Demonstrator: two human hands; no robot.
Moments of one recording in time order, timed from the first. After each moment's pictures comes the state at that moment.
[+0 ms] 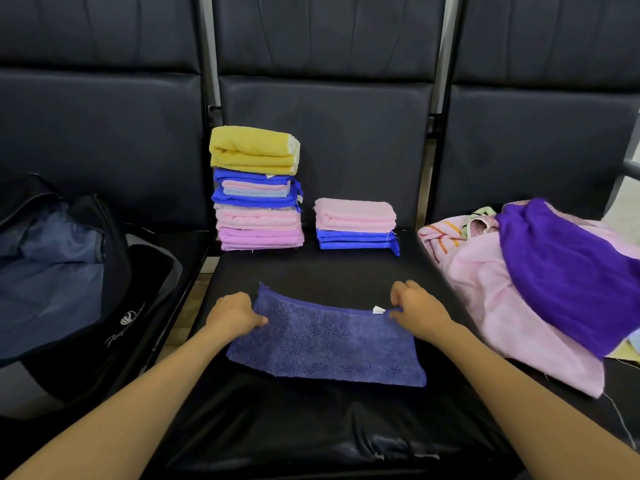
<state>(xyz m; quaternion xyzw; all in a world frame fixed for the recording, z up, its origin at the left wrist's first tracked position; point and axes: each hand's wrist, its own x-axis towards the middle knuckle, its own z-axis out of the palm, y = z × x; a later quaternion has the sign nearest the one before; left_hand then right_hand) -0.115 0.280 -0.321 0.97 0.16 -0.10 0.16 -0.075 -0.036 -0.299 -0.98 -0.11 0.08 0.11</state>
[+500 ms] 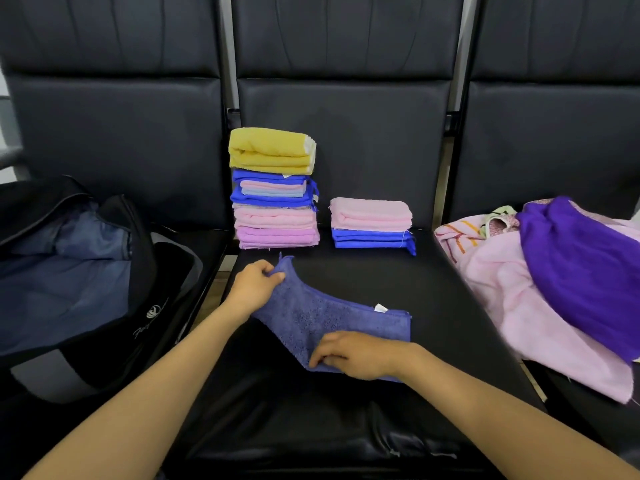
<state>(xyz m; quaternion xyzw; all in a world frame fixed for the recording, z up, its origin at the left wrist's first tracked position) -0.111 0.277 -0.288 0.89 0.16 0.06 0.43 -0.125 0.055 -0.322 -0.84 -0.46 0.24 0.16</state>
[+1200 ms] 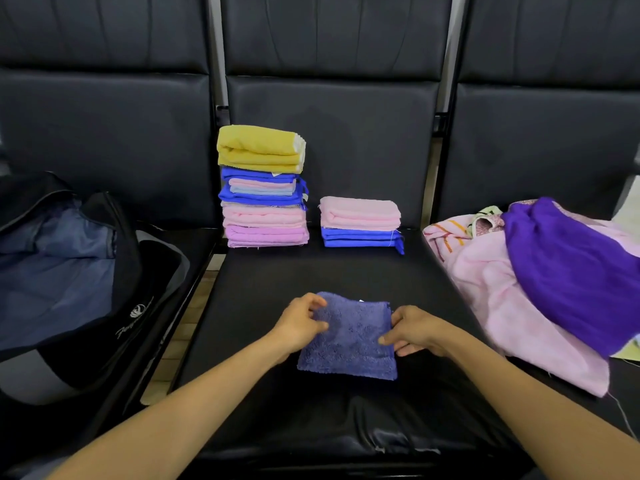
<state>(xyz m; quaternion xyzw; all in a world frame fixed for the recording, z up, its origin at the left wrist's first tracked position) -0.132 0.194 -0.330 0.86 0.07 -0.07 0.50 -0.099 -0.027 -0.303 -0.86 0.02 0.32 0.40</state>
